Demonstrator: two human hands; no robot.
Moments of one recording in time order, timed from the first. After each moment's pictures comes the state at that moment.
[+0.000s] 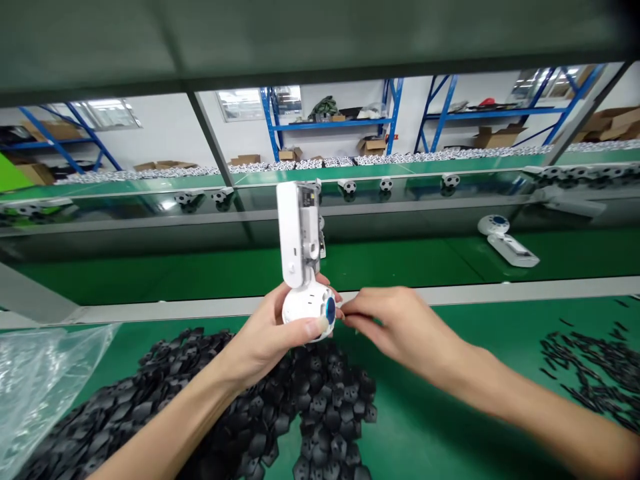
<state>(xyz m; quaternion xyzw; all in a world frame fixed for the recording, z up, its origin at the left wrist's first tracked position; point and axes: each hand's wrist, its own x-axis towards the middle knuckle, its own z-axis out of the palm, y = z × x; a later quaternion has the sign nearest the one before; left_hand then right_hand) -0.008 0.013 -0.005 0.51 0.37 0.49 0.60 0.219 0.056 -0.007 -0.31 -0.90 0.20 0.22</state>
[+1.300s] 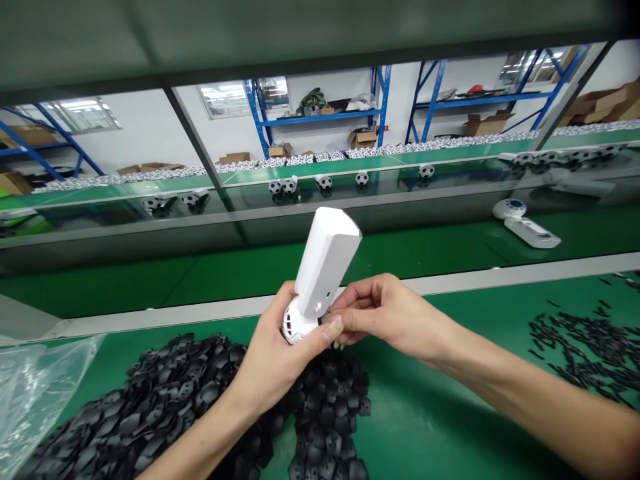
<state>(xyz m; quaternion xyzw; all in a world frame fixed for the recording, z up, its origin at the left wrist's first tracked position) 0.018 0.001 -0.021 0.59 0.51 0.49 0.39 0.209 0.054 0.007 -0.32 -0.48 0.77 0.28</state>
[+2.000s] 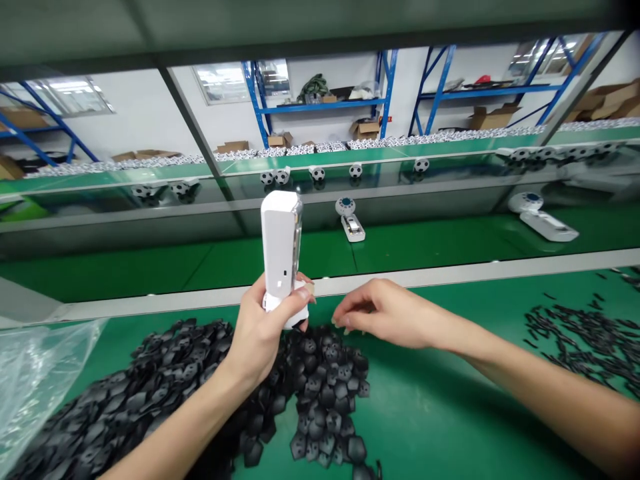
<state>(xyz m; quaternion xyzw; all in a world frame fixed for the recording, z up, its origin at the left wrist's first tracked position) 0.015 0.006 -0.019 0.45 0.50 0.59 0.45 0.220 0.066 -0.018 -0.37 -0.79 0.46 0.13</state>
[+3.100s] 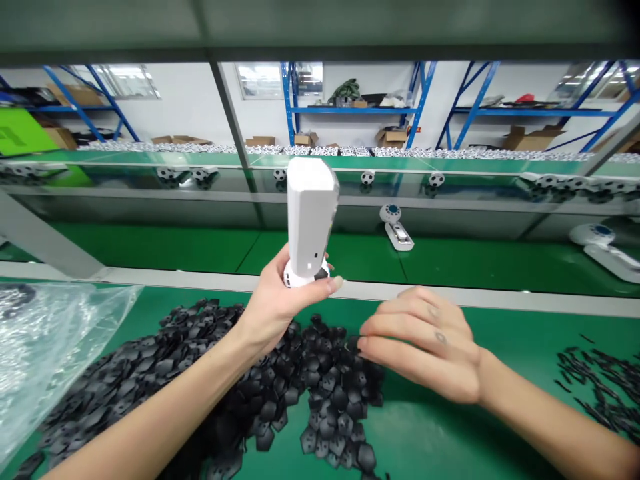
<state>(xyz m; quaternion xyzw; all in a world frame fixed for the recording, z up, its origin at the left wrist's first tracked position) -0.005 0.013 -0.004 0.47 0.49 0.58 0.45 0.227 0.051 -0.024 -0.02 -0.89 -0.08 0.44</state>
